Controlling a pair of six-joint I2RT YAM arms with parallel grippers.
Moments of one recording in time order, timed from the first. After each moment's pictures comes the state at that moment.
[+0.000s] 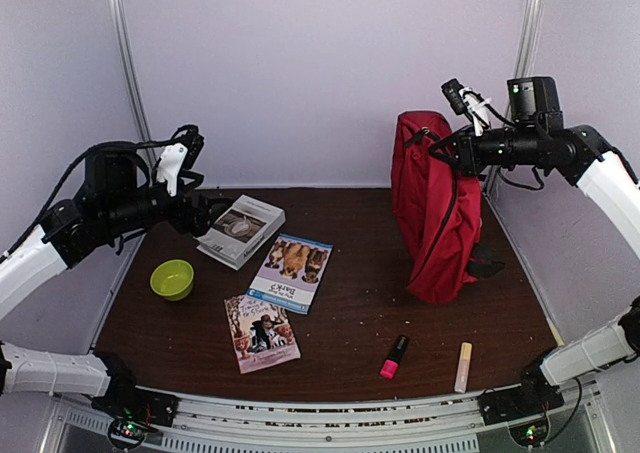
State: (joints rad) left arm -0.62 0.98 1.04 -0.35 0.05 0.14; right arm 0.43 1.29 1.56 -0.69 -0.38 -0.11
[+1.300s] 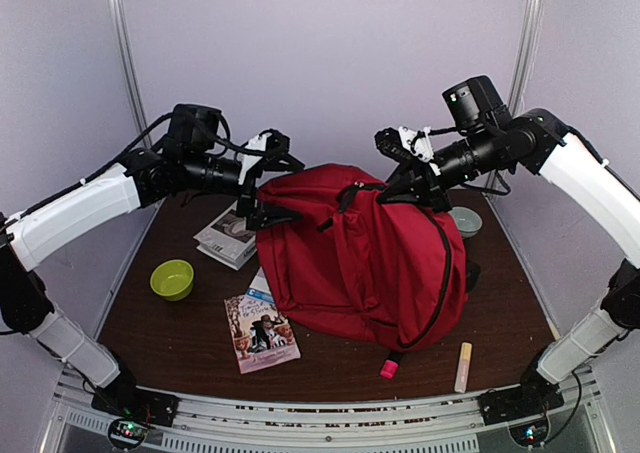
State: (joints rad) left arm -0.67 1.48 1.43 -0.37 0.71 0.70; right arm 0.67 1.48 1.74 -0.96 -0.61 -0.79
